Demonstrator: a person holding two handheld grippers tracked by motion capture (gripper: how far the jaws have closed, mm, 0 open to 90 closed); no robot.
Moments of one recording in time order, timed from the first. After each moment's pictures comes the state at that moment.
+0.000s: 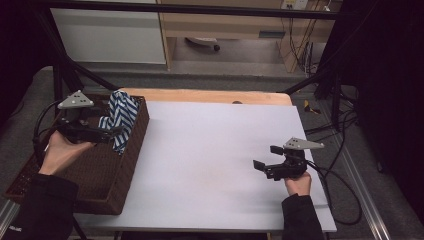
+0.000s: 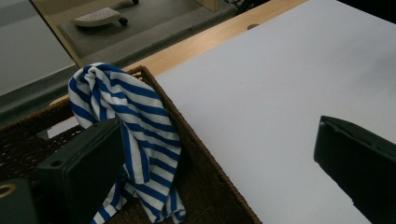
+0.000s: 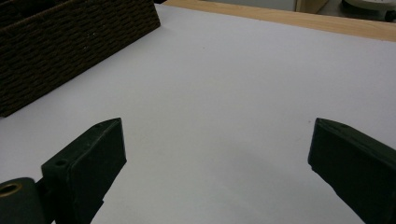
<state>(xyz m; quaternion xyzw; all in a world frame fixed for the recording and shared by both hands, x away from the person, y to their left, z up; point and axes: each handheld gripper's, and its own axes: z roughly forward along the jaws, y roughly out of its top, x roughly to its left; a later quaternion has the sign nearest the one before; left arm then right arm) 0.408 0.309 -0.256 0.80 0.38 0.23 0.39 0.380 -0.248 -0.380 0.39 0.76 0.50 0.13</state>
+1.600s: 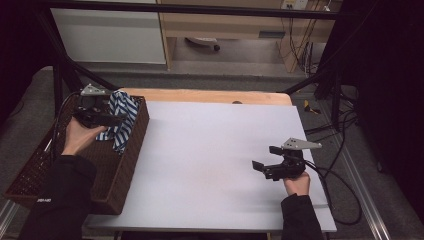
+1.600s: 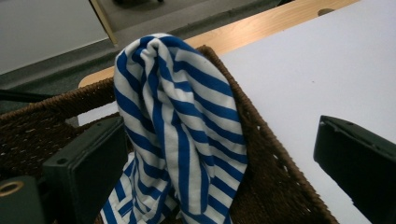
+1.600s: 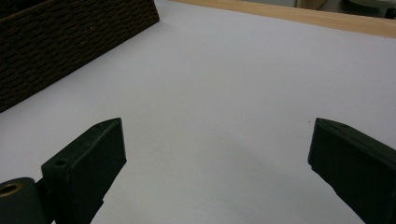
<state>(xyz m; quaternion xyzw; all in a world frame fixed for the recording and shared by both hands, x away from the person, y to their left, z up) 0.482 0.321 -0.302 0.78 0.45 0.25 0.35 0.382 -0.245 -0.383 0.39 0.77 0.50 0.13</state>
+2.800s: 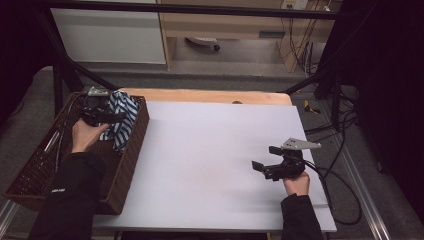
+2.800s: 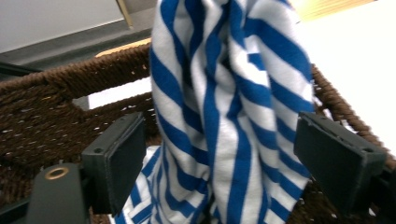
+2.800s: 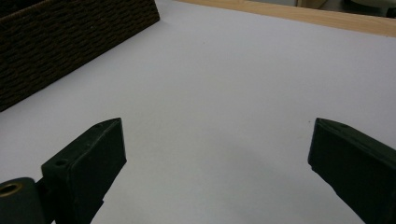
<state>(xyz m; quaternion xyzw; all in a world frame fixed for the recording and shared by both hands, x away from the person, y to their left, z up) 0.518 0.335 -0.342 0.77 0.49 0.25 0.33 0.382 -0.244 -0.384 0.39 0.77 0.49 0.13</state>
